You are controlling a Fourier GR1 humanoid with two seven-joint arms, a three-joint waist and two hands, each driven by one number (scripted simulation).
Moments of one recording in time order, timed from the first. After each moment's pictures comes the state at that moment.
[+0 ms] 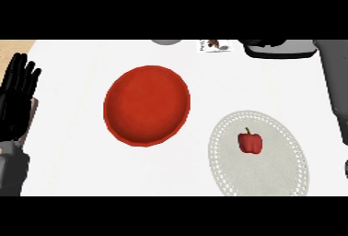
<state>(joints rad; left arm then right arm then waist) -0.24 0.32 0.22 -1.50 0.15 0.02 0.00 -1.23 -0.37 -0.20 -0.79 0.67 0.64 -0.38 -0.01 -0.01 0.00</state>
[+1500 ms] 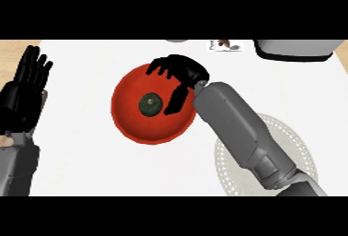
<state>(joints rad) -0.30 0.29 0.20 -1.47 0.13 0.02 0.00 -1.04 0.00 0.30 -0.71 0.46 0.18 0.03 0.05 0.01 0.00</state>
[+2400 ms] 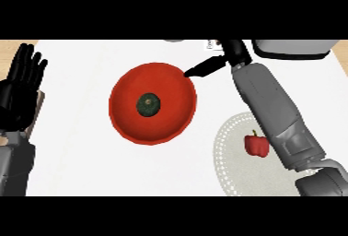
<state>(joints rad) -0.31 0.30 0.22 -1.48 0.14 0.01 0.01 -1.10 -0.13 0.01 -0.48 0.11 -0.05 -0.24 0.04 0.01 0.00</state>
